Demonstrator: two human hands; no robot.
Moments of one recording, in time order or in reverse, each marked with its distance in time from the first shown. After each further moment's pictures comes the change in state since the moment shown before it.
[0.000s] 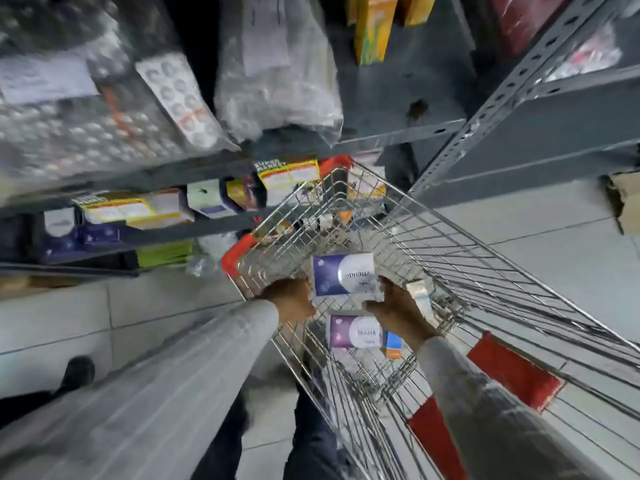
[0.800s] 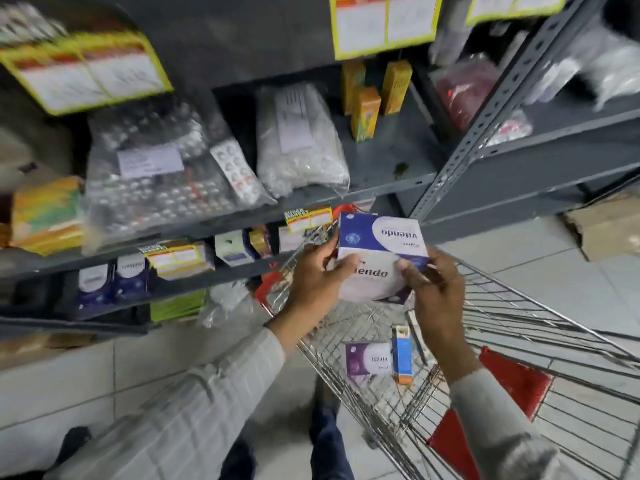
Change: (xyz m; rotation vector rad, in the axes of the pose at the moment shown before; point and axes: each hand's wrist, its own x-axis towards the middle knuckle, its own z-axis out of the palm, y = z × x) left_hand -0.121 0.041 -0.073 -1.044 0.506 0.602; right_hand -0.122 -0.101 -0.061 0.984 0.585 -0.417
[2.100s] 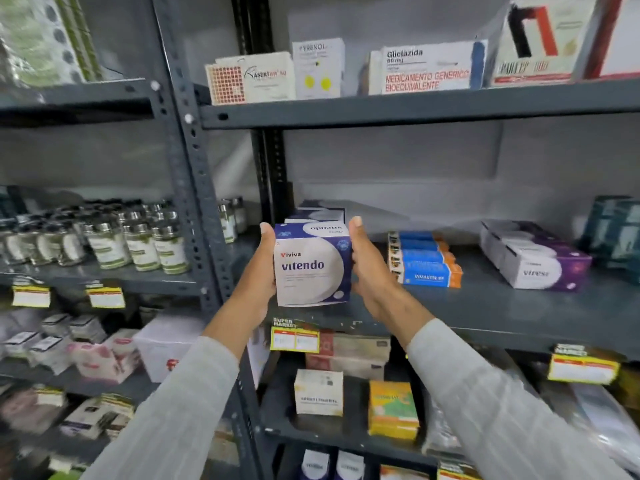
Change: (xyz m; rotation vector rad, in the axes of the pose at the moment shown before) left_hand -0.240 0.302 -0.642 -0.164 0.564 0.388; right_hand -0.327 -0.348 0.607 0.099 -0.983 -0.253
